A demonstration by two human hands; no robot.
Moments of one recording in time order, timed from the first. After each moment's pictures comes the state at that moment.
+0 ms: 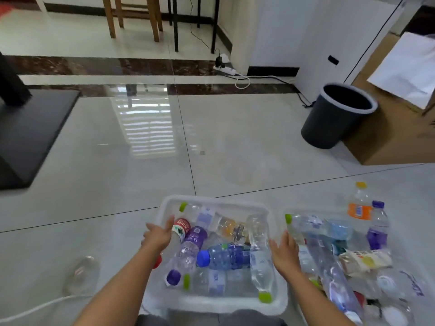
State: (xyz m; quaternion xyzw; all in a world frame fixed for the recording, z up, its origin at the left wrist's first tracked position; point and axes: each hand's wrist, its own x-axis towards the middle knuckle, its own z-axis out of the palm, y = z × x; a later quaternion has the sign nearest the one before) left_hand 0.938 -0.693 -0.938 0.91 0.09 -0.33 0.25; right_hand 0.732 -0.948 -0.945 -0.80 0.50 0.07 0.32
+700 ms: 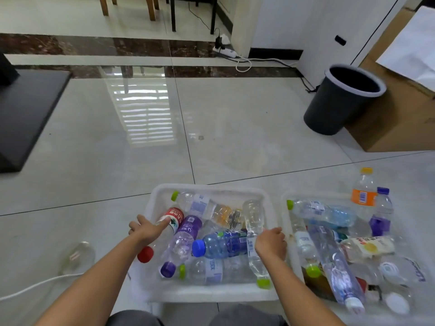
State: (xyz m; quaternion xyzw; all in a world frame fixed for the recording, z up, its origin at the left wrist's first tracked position) left_hand 0.935 -0.669 -0.963 0.90 0.08 -0.36 0.23; right_hand 0.760 -0.913 -0.960 -0.75 0.61 0.11 0.23
